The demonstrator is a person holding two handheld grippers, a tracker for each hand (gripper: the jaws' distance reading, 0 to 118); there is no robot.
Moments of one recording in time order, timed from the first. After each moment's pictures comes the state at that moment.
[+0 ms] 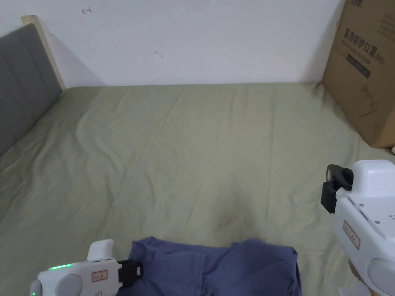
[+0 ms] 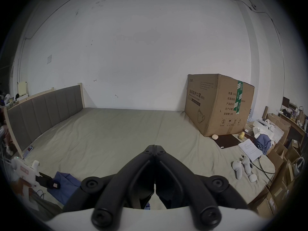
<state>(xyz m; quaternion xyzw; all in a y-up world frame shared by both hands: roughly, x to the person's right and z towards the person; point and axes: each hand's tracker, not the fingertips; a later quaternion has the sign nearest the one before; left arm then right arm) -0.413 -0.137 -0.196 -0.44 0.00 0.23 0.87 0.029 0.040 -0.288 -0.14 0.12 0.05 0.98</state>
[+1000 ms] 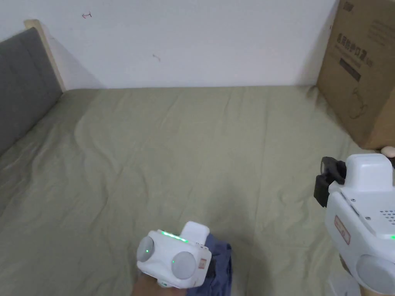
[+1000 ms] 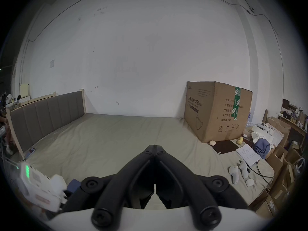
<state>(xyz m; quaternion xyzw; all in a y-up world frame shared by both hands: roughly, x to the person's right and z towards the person) -0.202 -0.106 -0.264 -0.52 -0.08 0.01 0.85 0.056 0.055 -0.271 -0.11 0.12 0.05 0.99</state>
